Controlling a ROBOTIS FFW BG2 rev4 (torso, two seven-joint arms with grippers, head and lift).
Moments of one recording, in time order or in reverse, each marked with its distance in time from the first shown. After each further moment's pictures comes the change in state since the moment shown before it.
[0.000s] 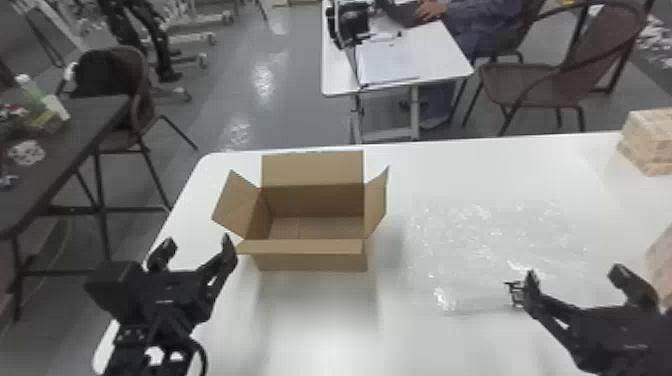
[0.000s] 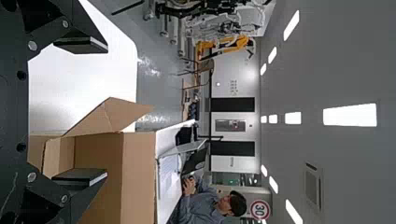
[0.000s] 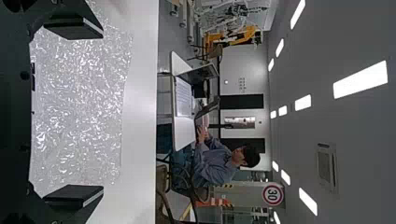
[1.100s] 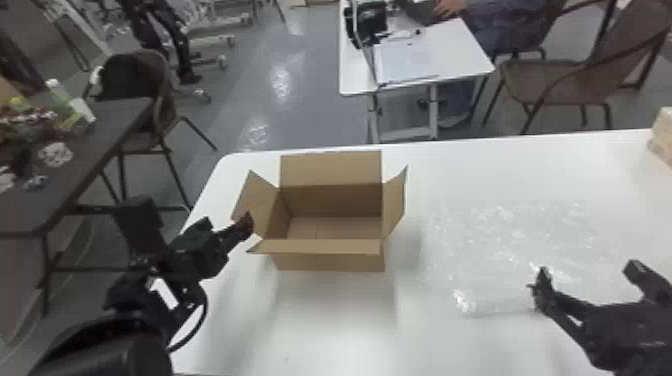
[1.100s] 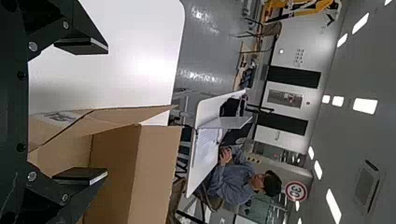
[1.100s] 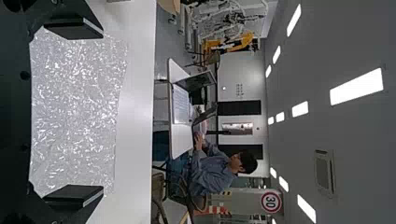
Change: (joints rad) left arm -0.313 0.000 0.189 0.062 0.069 0.543 -0.310; right arm -0.033 -0.007 0.025 0.025 -0.005 -0.007 0.008
